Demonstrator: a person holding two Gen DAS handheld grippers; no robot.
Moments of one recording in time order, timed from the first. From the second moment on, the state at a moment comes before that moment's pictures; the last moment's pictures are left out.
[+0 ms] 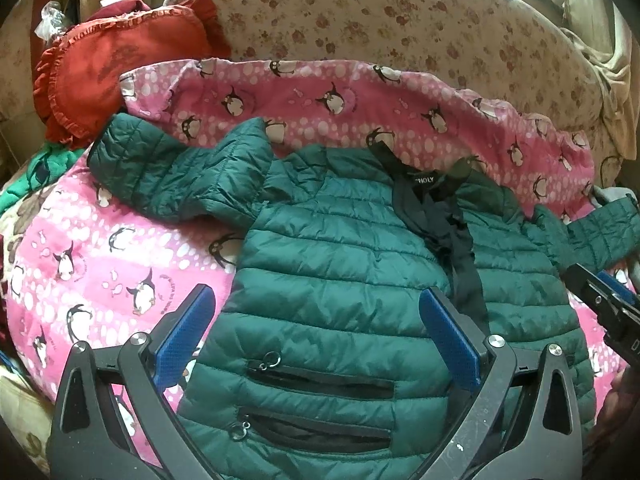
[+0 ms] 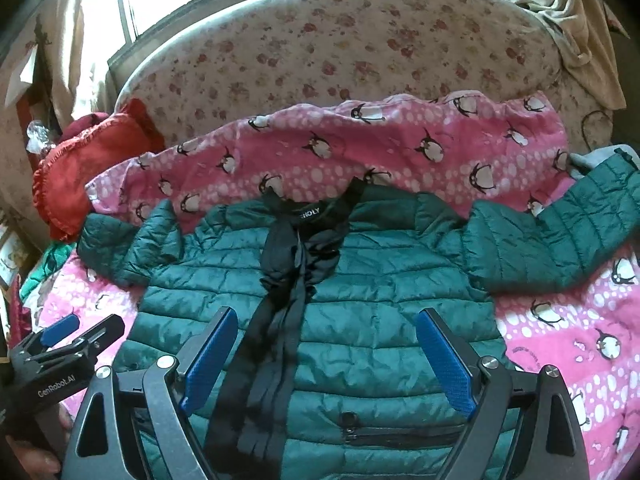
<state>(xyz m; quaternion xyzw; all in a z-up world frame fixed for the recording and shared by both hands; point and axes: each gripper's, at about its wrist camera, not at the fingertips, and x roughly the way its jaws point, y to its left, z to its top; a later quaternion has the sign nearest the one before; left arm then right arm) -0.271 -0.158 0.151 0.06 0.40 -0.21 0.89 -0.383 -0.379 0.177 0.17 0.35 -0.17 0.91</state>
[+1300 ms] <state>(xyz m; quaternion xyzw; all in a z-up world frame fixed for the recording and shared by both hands) -0.244 -0.173 0.116 0.07 0.41 -0.20 0.89 -0.354 -0.399 0.142 0.17 0.39 -0.20 0.88</state>
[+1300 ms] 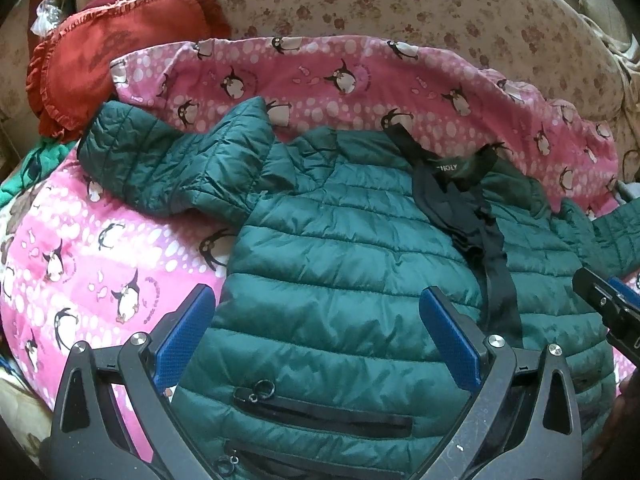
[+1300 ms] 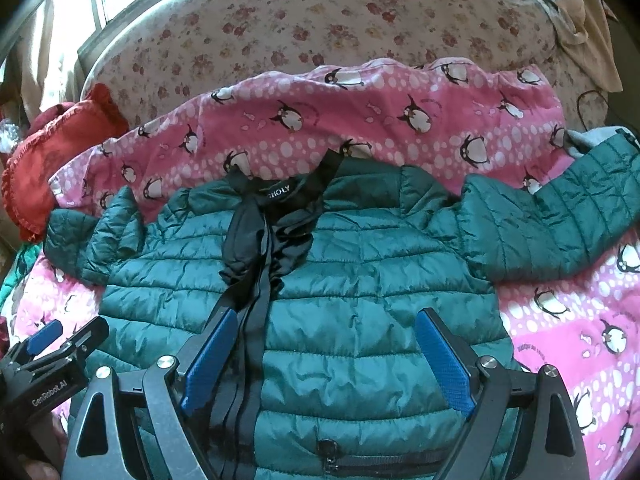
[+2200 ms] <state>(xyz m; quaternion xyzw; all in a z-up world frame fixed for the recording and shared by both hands) -0.218 -0.187 0.103 0.07 0.42 -0.19 0.89 -0.327 -0.413 0.125 0.19 0.41 -0.22 0.86</state>
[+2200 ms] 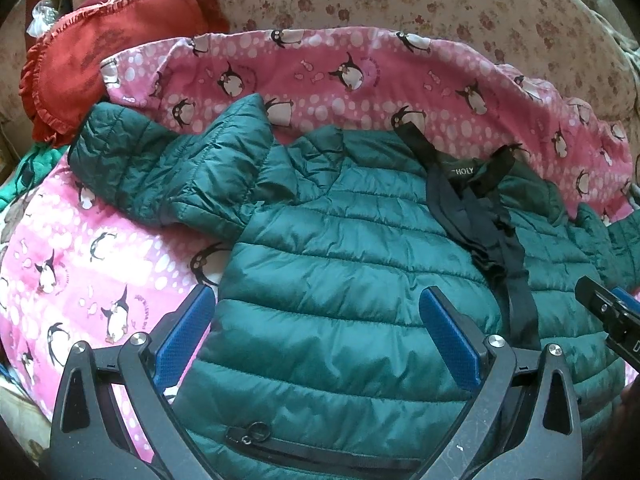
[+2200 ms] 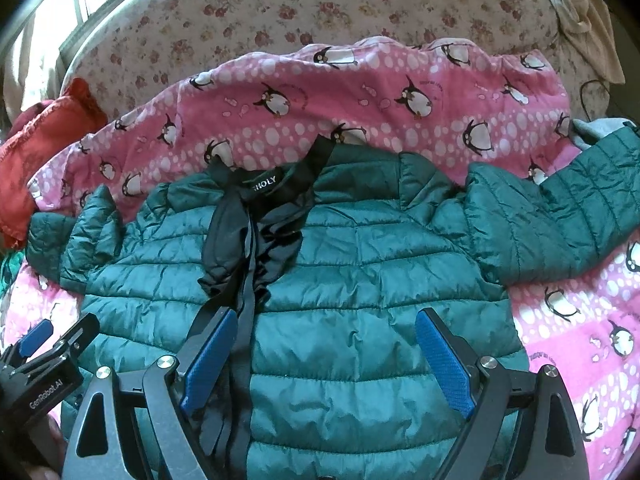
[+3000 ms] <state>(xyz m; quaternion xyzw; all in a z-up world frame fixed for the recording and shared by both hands) -0.206 -0.185 0.104 0.06 0.42 -0.18 0.89 -0.317 -0.419 0.114 0.19 0.41 -0.23 0.86</state>
